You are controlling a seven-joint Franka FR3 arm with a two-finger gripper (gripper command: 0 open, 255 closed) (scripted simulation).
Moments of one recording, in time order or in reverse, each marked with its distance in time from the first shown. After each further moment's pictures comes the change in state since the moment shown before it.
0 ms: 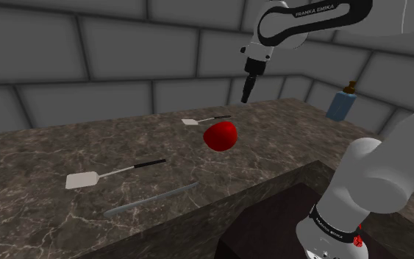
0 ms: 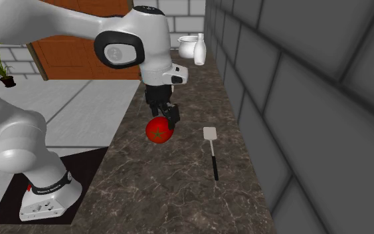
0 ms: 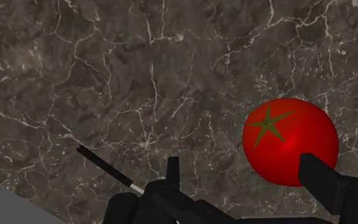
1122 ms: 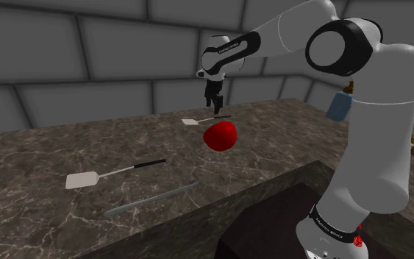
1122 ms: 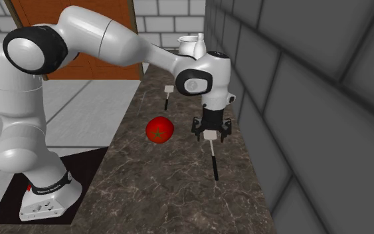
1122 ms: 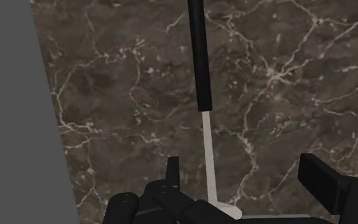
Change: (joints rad) arm 0.026 0.694 -0.030 0.469 0.112 0.148 -0.794
